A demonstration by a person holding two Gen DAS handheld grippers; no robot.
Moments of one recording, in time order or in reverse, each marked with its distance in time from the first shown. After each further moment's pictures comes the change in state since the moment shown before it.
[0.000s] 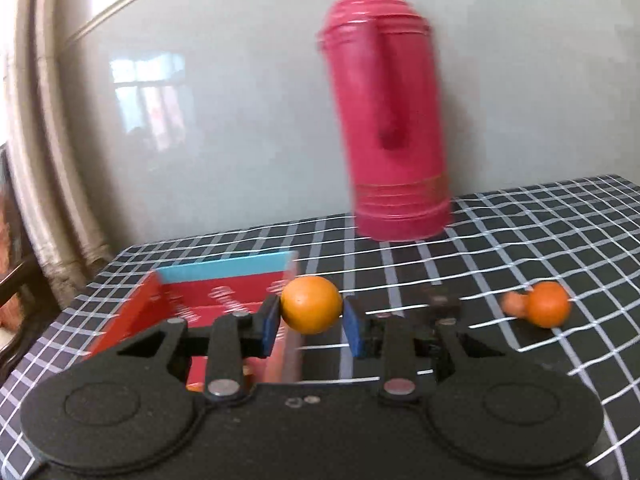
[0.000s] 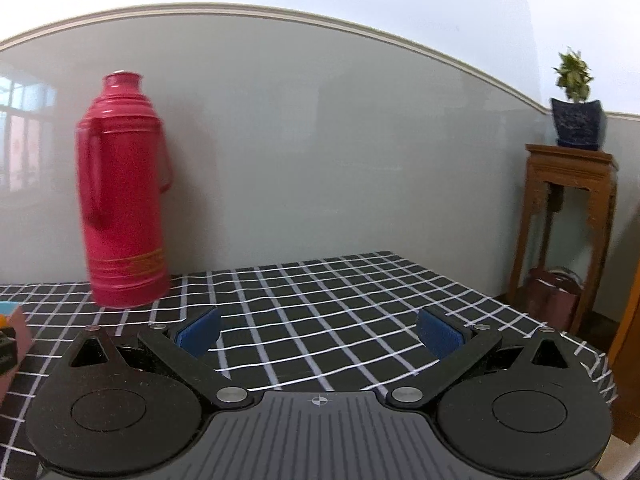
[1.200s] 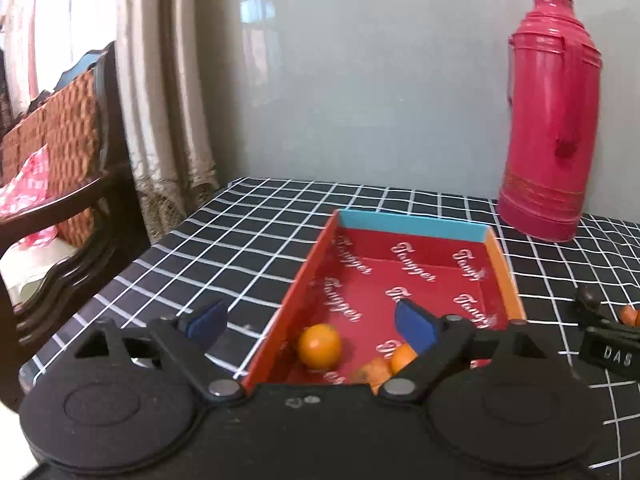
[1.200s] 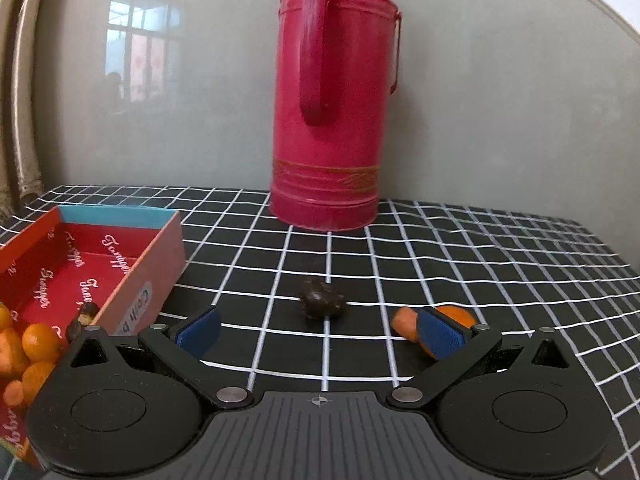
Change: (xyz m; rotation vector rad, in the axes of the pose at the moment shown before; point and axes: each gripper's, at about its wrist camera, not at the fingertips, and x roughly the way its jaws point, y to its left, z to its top) left arm -0.006 0.144 -0.025 -0.230 0.130 0.153; right arm 0.069 0.175 -0.033 -0.176 0.235 0.377
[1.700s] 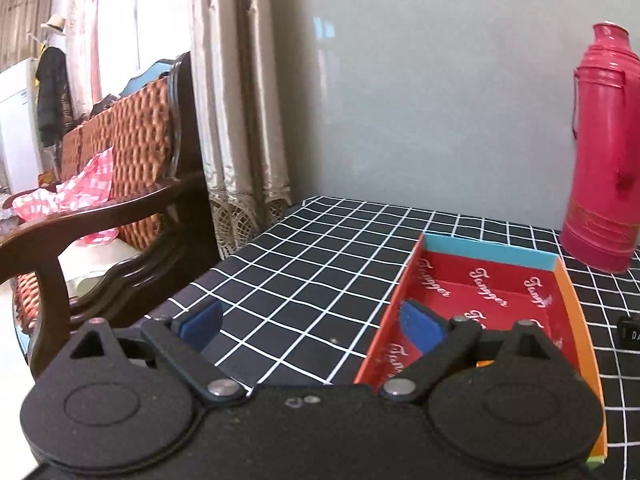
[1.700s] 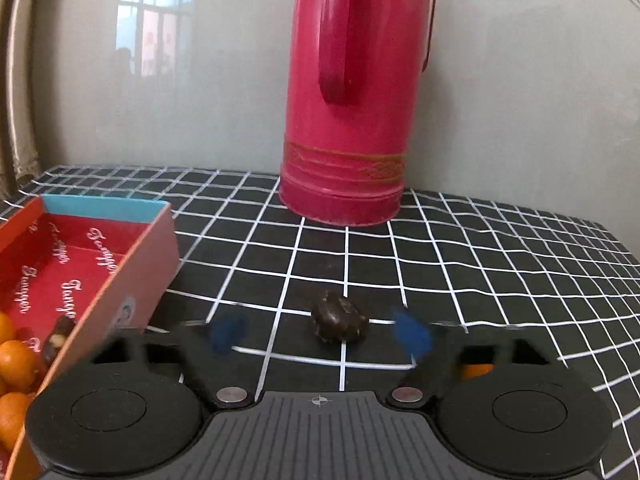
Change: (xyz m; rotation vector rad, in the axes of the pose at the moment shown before) left arm -0.010 0.034 0.002 -0.070 -0.070 0.170; right arm 0.050 0.003 0.019 -0.045 0.080 0.016
